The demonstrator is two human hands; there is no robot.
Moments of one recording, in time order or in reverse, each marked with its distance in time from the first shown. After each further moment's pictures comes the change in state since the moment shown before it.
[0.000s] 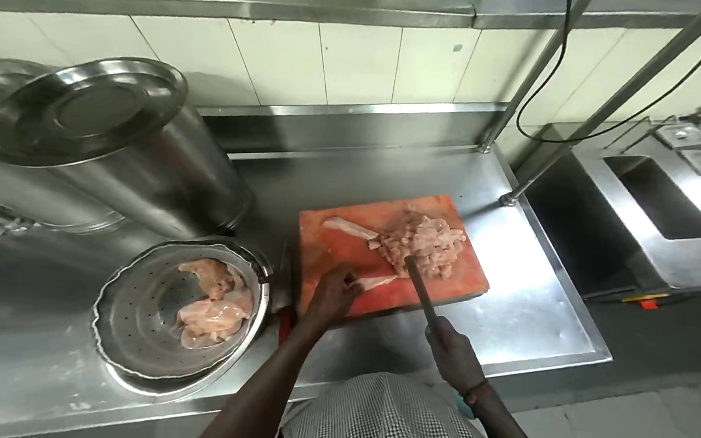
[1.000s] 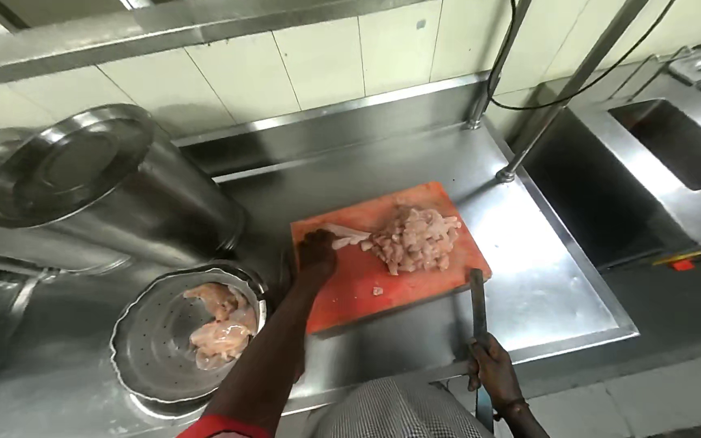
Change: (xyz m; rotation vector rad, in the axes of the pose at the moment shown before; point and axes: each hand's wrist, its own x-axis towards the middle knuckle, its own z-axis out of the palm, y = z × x) left_hand 0.100 -0.003 -0.022 0.732 0.166 -0.007; right_hand -0.015 0.099 0.022 0.931 0.204 0.253
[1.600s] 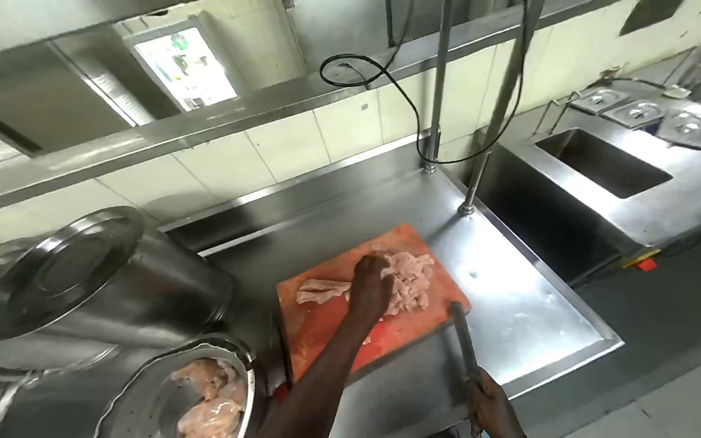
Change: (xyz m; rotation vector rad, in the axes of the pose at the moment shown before) left_hand -0.019 0.153 -0.035 -0.342 0.086 0.376; right_hand -0.004 -0.002 0.000 -0.062 -0.025 0.012
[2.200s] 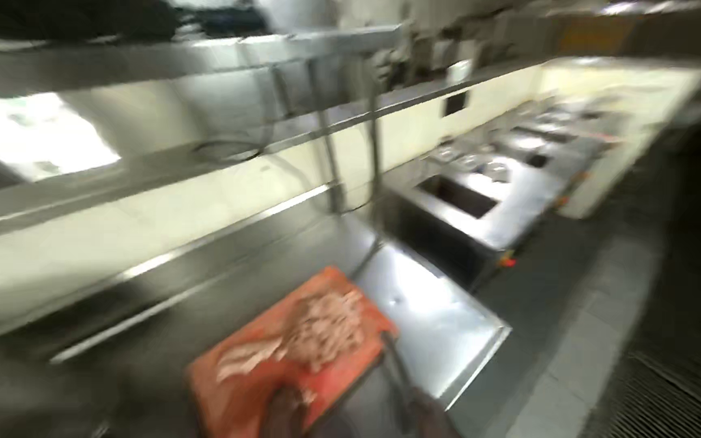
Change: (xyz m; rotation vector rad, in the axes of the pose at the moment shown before) left_hand -0.108 -0.064 0.025 0.046 -0.232 -0.216; right_hand -0.002 -0.002 -0.002 -0.129 0.052 -0.079
